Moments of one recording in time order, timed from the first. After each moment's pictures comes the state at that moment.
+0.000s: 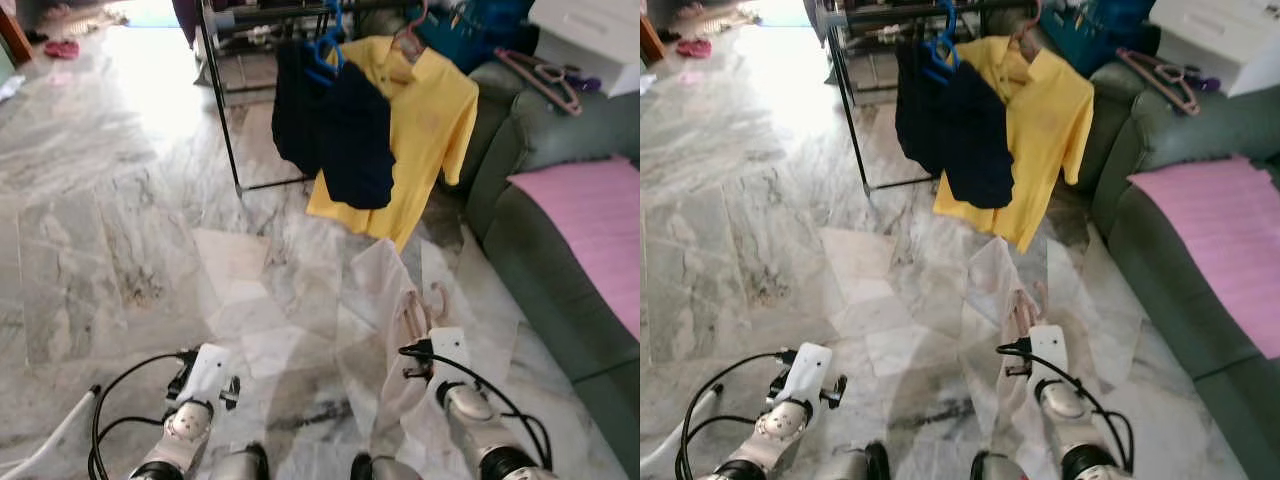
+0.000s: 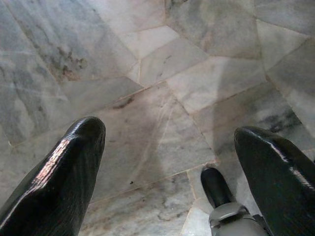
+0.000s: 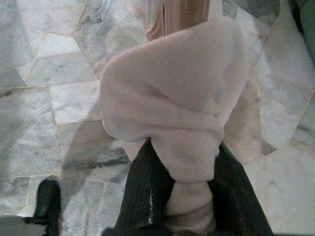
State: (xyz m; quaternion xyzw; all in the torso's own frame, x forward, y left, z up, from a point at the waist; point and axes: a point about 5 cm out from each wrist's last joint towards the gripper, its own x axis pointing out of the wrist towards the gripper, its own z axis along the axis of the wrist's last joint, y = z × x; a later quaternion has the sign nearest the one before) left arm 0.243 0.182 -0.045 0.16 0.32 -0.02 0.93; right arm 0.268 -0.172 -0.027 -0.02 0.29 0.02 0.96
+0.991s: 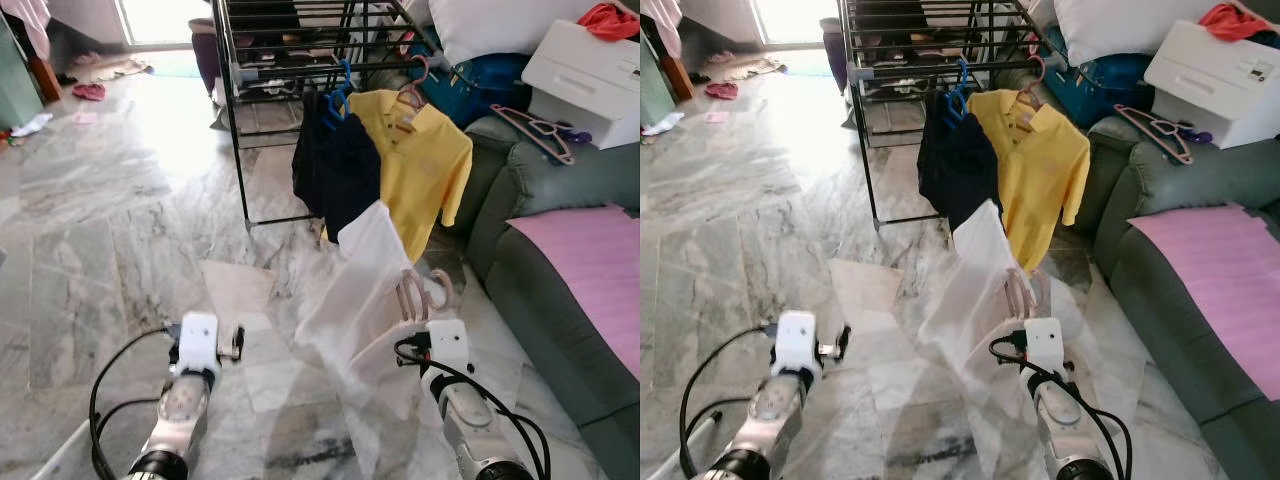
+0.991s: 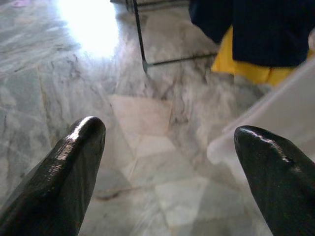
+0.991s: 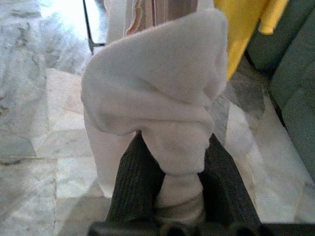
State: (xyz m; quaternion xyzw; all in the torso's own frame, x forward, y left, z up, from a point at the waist) left arm 0.278 0.180 -0.001 0.04 0.15 0.02 0.99; right arm 0.272 -0.162 -0.001 -0.02 0.15 0.06 0.99
